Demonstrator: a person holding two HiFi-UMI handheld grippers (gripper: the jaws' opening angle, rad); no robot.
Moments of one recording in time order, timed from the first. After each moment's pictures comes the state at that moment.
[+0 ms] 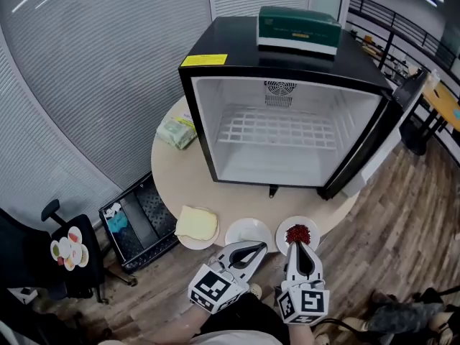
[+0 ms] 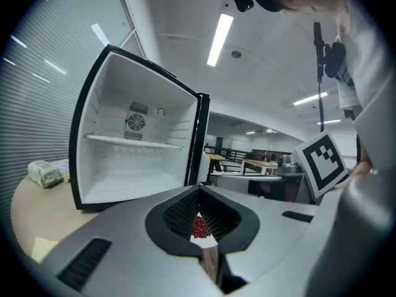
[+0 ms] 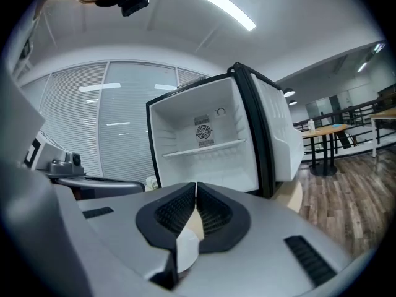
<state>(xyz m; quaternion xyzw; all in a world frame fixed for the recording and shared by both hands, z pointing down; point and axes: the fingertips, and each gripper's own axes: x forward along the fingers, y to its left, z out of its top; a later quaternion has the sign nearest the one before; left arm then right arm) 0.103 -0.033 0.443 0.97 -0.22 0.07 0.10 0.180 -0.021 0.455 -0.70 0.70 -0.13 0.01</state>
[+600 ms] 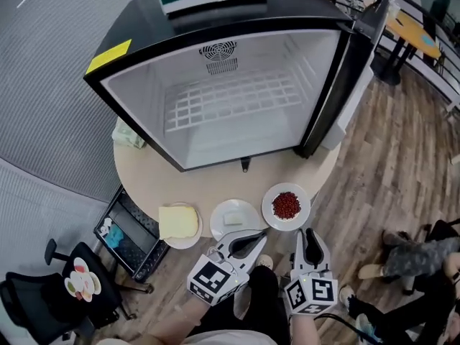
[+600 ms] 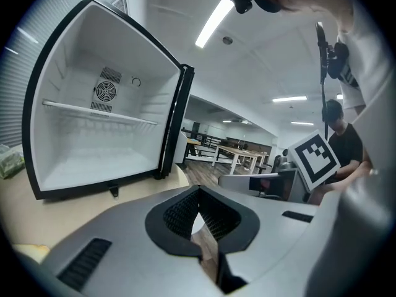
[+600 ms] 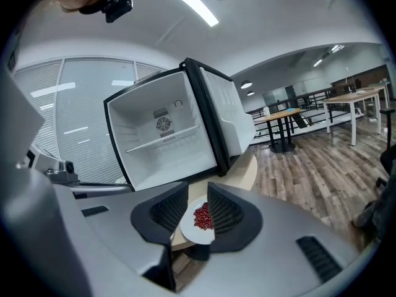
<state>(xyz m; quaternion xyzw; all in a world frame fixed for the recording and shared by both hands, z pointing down) 0.143 -0.015 0.486 0.98 -0.08 0.14 0.13 0.229 0.030 0.509 -0.79 0.56 -0.23 0.05</state>
